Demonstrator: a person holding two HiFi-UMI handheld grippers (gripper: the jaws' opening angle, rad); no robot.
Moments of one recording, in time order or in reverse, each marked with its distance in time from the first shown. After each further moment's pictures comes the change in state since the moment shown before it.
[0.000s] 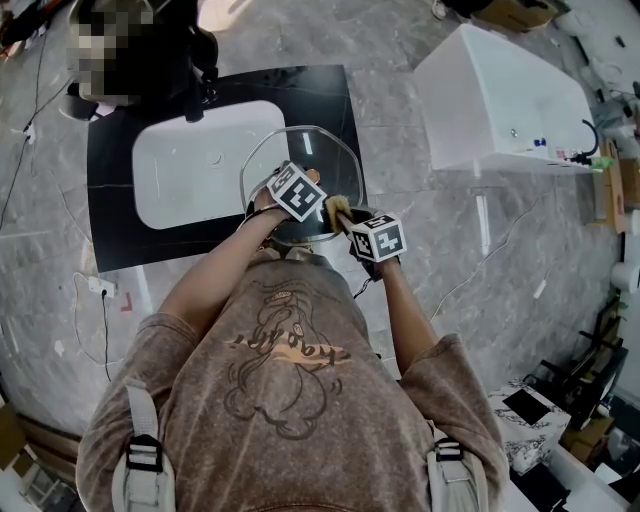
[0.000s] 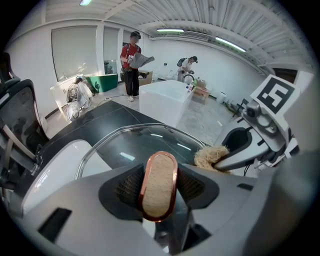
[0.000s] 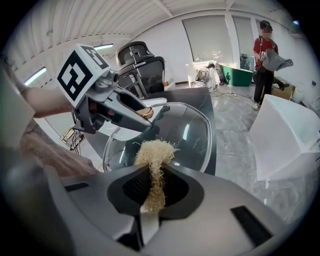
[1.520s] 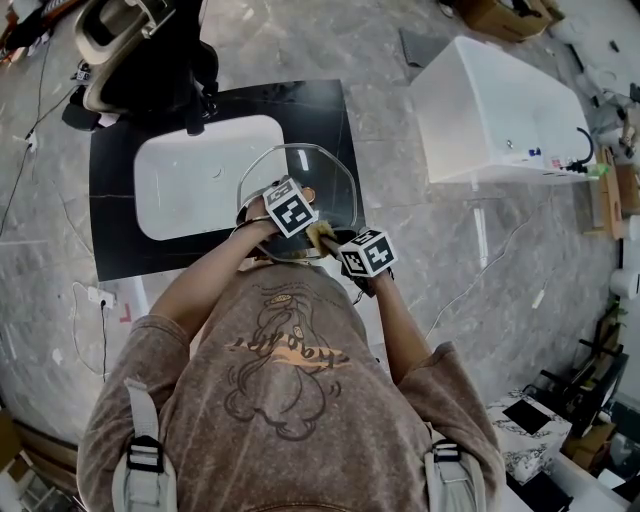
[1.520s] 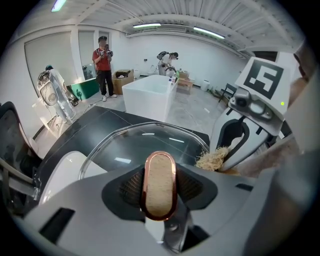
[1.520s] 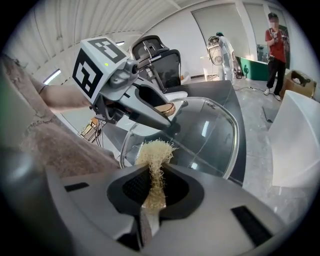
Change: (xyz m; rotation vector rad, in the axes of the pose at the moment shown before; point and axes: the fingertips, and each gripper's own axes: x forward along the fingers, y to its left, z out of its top) left arm -0.005 -0.009 -0.010 0.209 0.052 -0.070; right arm 0.007 0.044 -0.007 -0.061 0.058 0.182
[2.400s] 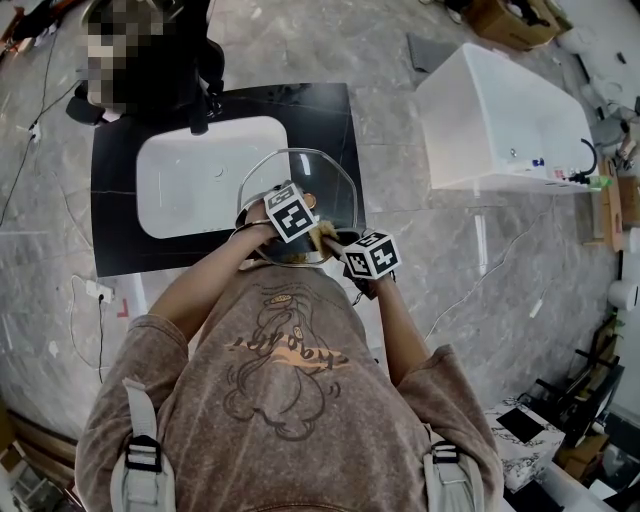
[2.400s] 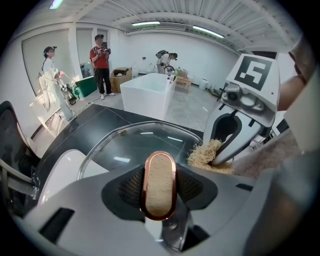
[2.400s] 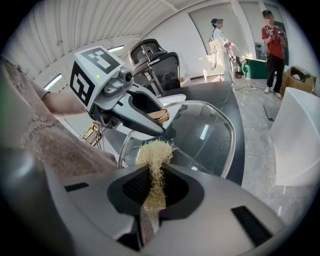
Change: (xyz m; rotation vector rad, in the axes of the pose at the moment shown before) left arm -0.002 -0.005 -0.005 0.006 0.019 -0.022; right arm -0.002 -0.006 0.007 0.019 -0.027 0.026
